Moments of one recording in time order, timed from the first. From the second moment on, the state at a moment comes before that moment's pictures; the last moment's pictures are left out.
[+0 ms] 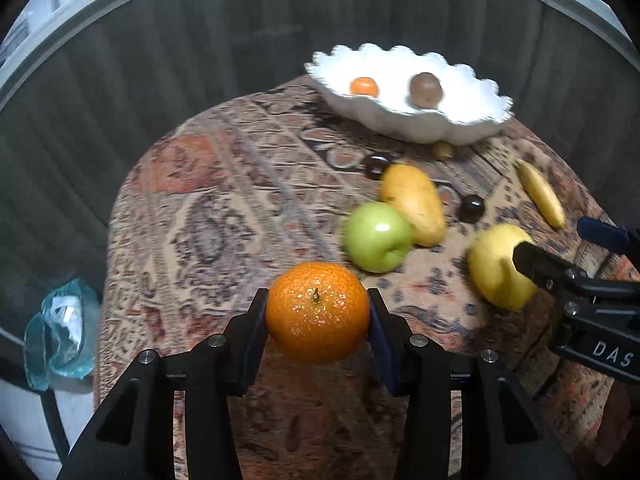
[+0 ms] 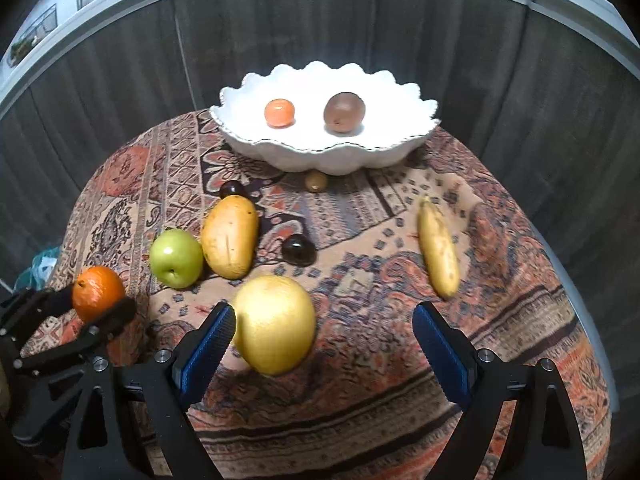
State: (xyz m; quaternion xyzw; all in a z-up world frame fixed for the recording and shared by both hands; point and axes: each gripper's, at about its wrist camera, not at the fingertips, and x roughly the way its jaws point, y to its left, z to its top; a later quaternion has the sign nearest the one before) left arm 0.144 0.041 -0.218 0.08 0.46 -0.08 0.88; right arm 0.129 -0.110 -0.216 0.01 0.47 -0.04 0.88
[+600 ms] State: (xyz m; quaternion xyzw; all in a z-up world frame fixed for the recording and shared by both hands) left arm 0.155 0.073 -0.239 0.03 0.48 -0.03 0.88; right arm 0.152 -0.082 -0.256 0.00 0.51 -0.03 0.86
